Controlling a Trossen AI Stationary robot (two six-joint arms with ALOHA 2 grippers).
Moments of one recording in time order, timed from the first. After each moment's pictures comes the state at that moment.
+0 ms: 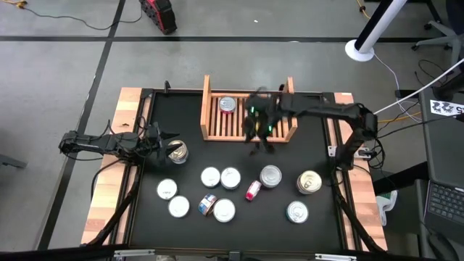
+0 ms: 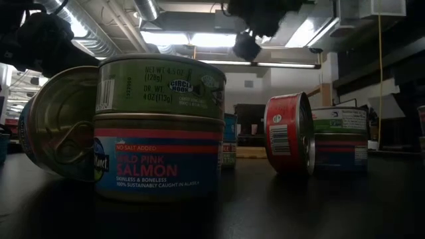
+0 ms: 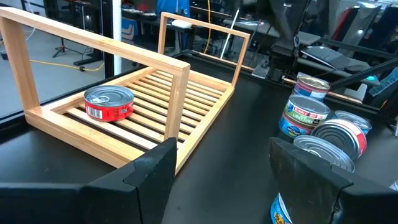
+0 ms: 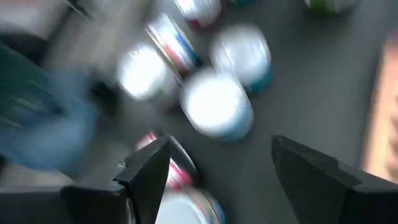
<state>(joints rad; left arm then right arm) -0.12 0.02 0.09 -0.25 -0.46 -0.29 -0.20 1.72 1.59 -0.98 -0.55 -0.30</state>
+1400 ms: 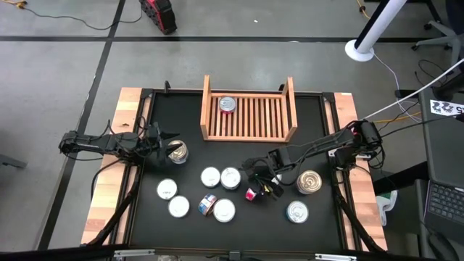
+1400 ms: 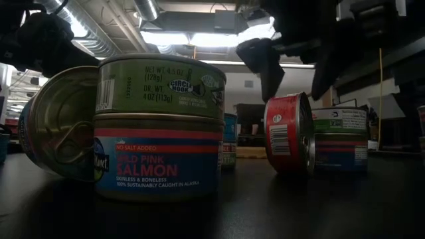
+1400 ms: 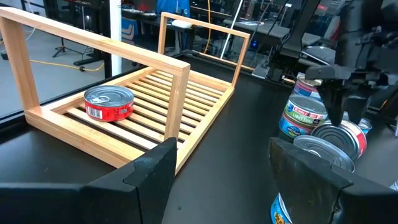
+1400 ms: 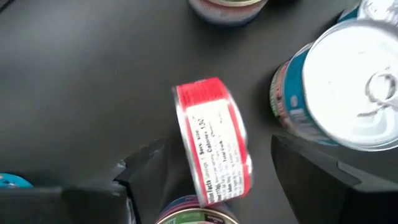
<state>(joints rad) -0.12 0.01 0.09 -0.25 -0.46 -0.29 0.23 1.74 1.24 -0.62 -0.23 -0.51</state>
